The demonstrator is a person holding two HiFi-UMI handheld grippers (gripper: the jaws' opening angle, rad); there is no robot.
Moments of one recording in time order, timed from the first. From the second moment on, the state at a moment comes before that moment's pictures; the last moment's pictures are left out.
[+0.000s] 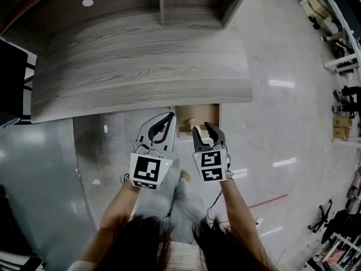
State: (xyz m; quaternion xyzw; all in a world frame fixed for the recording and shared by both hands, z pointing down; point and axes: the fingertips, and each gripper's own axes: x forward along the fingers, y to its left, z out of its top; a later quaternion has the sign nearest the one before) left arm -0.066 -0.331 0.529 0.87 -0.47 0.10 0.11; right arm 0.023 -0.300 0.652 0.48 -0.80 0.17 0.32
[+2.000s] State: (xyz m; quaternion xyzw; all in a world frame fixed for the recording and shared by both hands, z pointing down) left arm -0.066 -0.341 0.634 0.86 -0.47 0.12 0.16; right arm 0.029 -0.287 0.788 0.42 -0.72 0.29 0.47
